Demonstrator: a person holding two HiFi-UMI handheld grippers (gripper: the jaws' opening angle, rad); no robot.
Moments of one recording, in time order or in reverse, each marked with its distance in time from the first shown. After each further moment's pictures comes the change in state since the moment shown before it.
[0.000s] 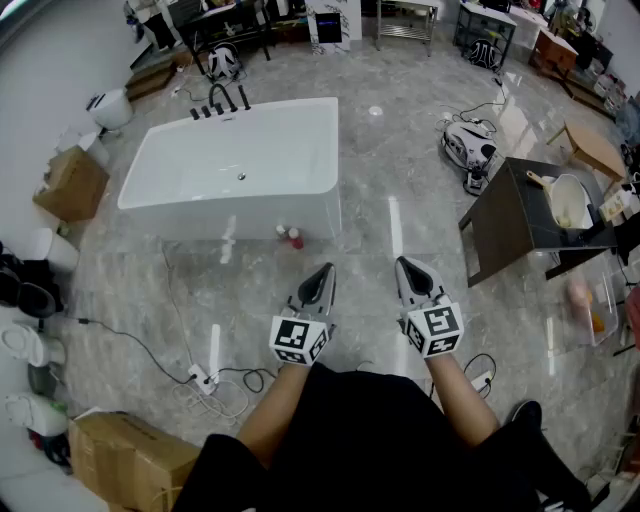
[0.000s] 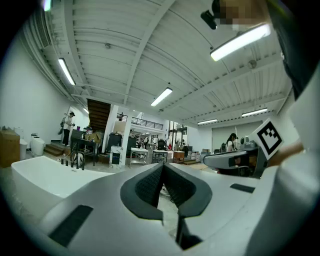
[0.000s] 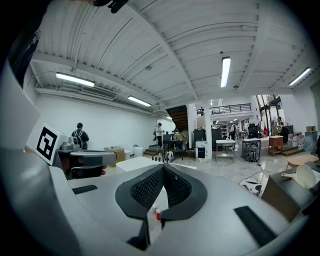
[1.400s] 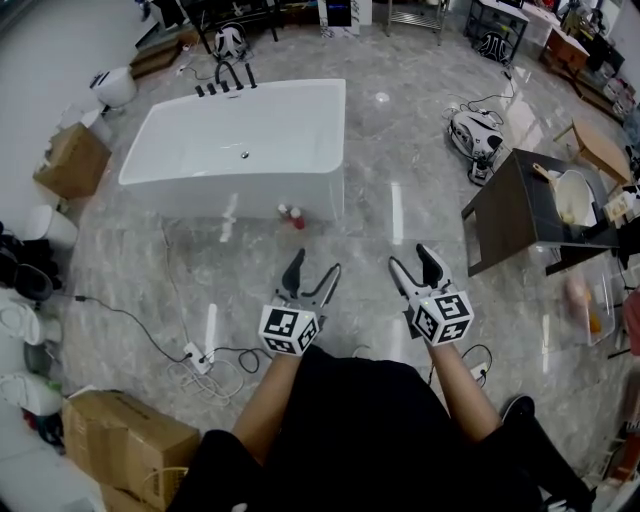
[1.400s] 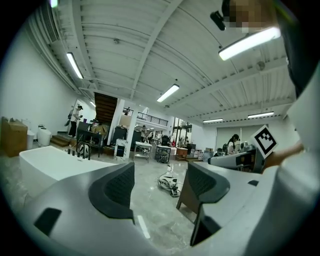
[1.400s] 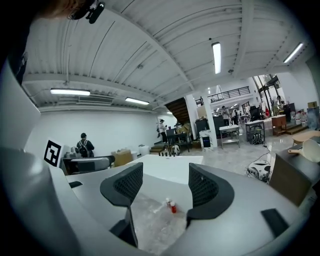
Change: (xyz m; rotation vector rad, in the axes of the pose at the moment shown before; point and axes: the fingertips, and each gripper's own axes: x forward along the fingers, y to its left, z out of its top) left arm -0.032 0.011 -0.030 -0.067 0.049 0.044; right arm -0.014 0.000 -0.035 0.156 0.052 0.067
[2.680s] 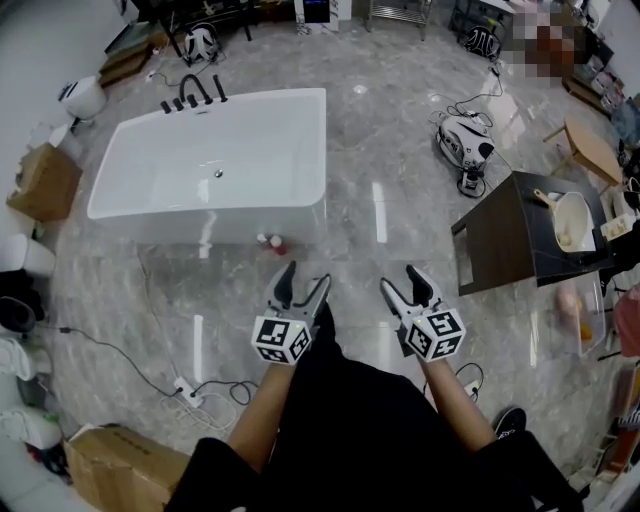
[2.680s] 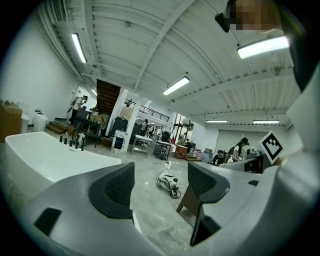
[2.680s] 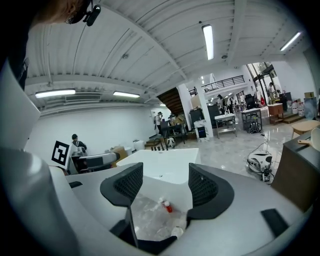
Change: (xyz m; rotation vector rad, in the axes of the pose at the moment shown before) left arm 0.171 0.103 -0.020 -0.091 0.052 -0.027; right arm 0.145 -0.097 -0.013 0.079 0.095 -0.035
